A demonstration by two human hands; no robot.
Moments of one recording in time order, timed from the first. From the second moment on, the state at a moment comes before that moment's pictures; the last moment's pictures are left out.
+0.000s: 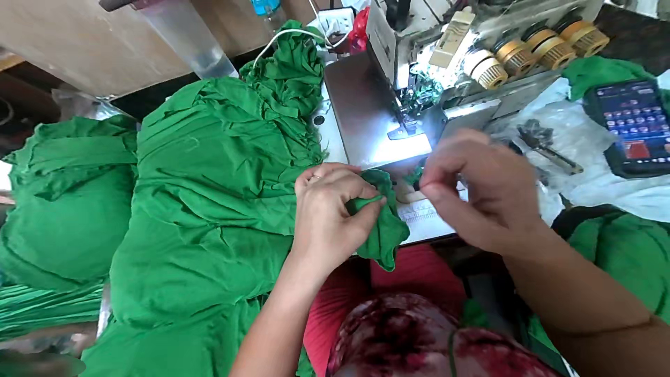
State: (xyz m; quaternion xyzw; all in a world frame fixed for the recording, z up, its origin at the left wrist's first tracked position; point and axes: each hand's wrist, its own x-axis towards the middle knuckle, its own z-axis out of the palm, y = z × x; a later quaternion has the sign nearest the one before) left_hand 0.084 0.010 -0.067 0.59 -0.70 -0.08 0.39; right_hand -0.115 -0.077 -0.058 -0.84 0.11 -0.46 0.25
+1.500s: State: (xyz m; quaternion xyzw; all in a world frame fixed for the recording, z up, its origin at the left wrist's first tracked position) left_hand 0.086 -0.112 -0.053 0.68 -0.71 -0.05 0.19; right_hand -0.140 -0.065 -0.158 -0.56 0.21 -0.39 0.70
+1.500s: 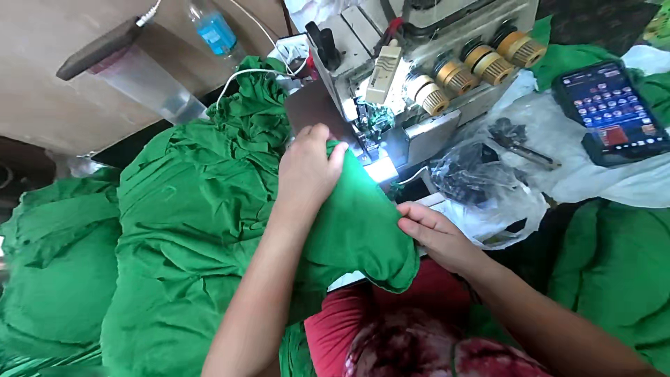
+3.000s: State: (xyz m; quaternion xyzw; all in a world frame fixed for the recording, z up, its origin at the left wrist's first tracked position) left_hand 0.072 -0.026 -0.053 0.47 -0.80 -0.07 0.37; right_hand -0.255 -0.152 -0.132 -0.75 0.62 -0.18 0.16
